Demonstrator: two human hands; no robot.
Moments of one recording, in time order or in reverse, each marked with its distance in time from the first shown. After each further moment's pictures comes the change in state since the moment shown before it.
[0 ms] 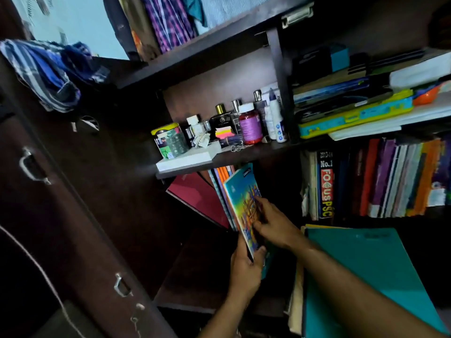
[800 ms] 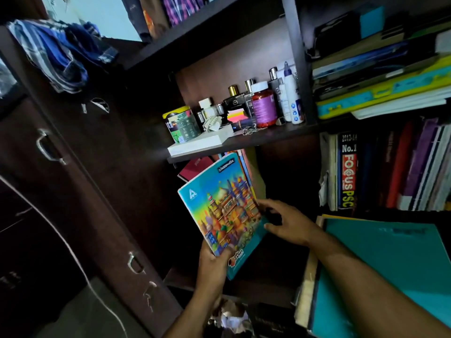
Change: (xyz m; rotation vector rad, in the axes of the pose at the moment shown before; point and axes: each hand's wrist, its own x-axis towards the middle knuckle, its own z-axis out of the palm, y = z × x) left_hand -0.013 -0.021 -0.067 -0.236 0.248 -0.266; right_hand 0.006 0.032 0.005 -0.044 -0.185 -0.169
